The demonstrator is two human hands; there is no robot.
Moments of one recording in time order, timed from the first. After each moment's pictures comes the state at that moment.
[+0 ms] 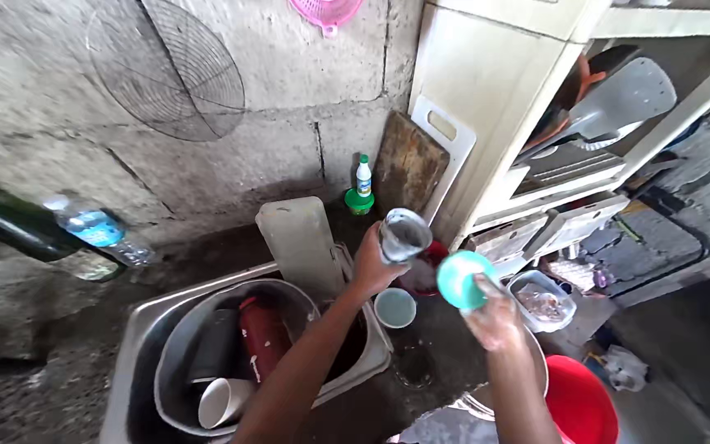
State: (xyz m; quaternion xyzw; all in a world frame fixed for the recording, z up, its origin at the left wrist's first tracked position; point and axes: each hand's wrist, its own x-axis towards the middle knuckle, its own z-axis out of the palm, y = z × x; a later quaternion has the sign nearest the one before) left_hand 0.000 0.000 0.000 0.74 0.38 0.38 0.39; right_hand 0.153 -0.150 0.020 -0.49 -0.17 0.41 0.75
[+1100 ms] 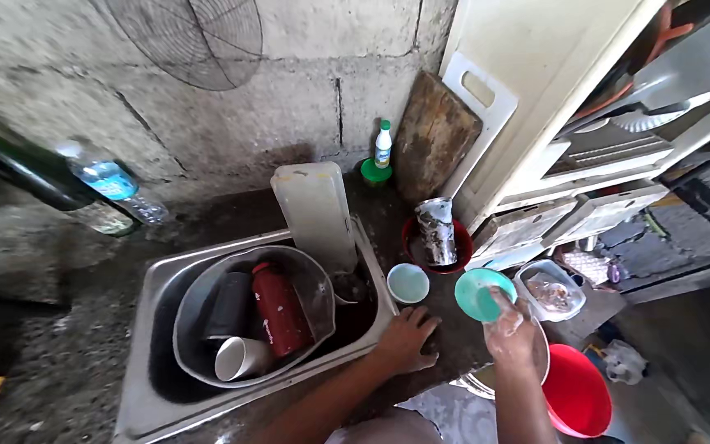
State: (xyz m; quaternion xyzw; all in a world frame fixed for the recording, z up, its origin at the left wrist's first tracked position) left_hand -0.024 -0.128 -0.094 0.89 0.29 0.06 0.34; right_hand 0.139 -0.181 -0.025 -0.63 -0.18 0.27 0.71
